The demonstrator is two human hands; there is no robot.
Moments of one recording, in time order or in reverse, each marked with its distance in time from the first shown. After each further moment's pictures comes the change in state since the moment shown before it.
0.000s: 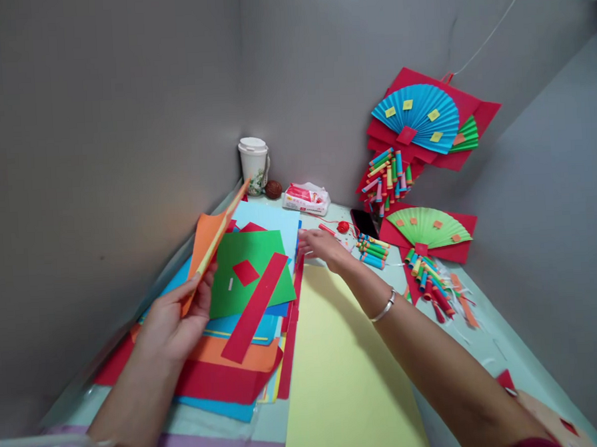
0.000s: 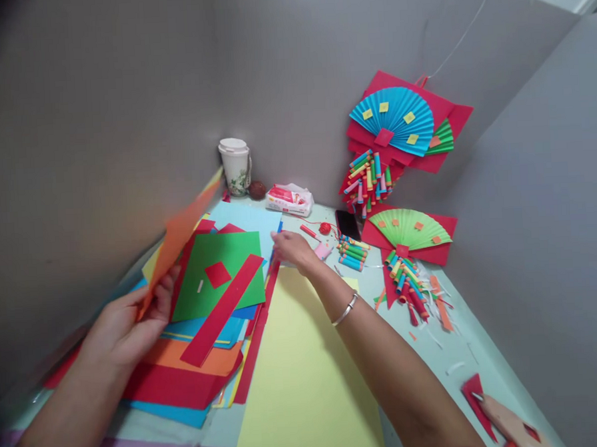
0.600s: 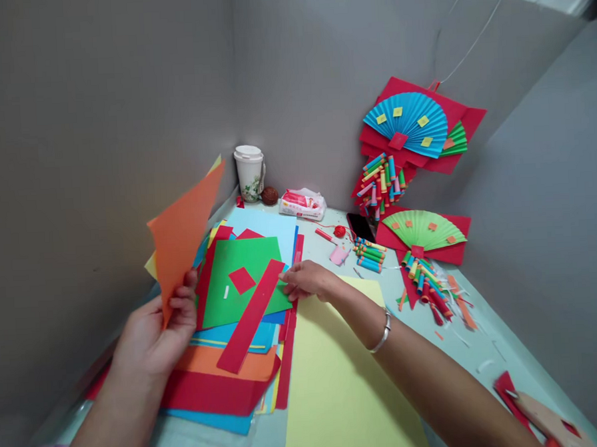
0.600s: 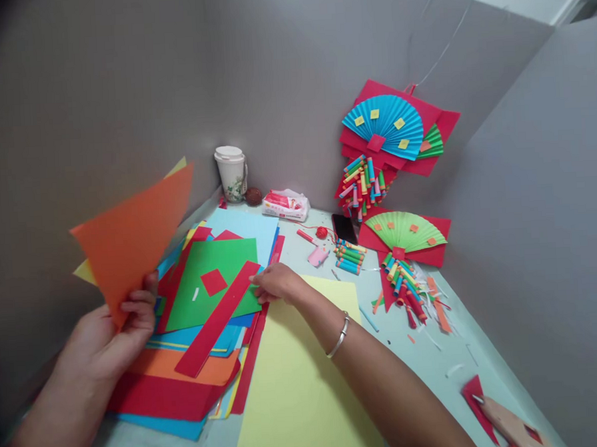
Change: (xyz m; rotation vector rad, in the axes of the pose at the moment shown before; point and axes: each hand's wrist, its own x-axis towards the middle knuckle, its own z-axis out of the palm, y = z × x) left_hand -0.006 0.015 0.001 -0.180 -0.078 -0.033; right_hand -0.046 0.002 0.027 -0.145 -0.207 0.207
